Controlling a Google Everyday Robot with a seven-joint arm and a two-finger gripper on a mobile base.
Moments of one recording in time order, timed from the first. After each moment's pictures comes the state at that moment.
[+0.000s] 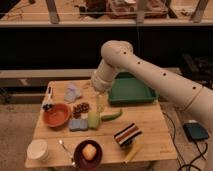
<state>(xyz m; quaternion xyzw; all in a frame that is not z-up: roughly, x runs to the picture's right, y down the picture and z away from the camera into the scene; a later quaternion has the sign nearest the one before) -0.060 0.040 0.656 -0.32 -0.31 -0.17 0.88</state>
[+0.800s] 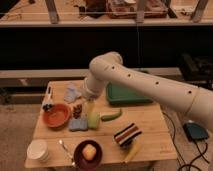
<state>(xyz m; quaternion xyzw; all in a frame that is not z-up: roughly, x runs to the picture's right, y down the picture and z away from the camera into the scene) -0.111 0.060 0.671 -0.28 -0.26 -0.02 0.92</state>
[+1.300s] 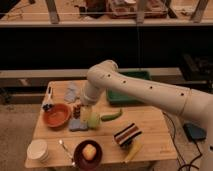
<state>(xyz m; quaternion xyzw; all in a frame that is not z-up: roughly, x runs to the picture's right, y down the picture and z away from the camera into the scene) -0.121 0.090 0.696 -0.31 -0.26 -0.02 0.92</state>
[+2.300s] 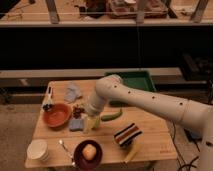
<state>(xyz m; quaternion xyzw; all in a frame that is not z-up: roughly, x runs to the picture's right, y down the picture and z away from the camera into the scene) -0.116 0.143 0.725 -0.33 -0.31 -0.03 0.89</state>
